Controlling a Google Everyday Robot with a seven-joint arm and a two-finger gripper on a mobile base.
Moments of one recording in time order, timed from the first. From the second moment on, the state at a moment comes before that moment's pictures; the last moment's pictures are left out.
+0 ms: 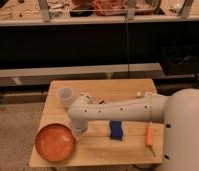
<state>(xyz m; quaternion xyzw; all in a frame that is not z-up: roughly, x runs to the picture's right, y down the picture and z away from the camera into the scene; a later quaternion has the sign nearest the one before) -0.121 0.262 0.778 -0.33 -0.22 -0.28 0.87</state>
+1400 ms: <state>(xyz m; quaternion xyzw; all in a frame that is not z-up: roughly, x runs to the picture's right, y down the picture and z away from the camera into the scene) -0.133 0.262 0.778 -0.34 -0.24 -0.29 0.87</state>
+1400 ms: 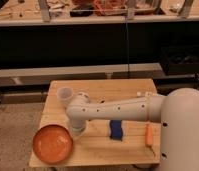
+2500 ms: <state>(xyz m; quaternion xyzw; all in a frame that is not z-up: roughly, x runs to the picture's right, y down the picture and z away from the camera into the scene) -0.132 0.261 0.777 -0.34 -0.25 -0.28 0.86</state>
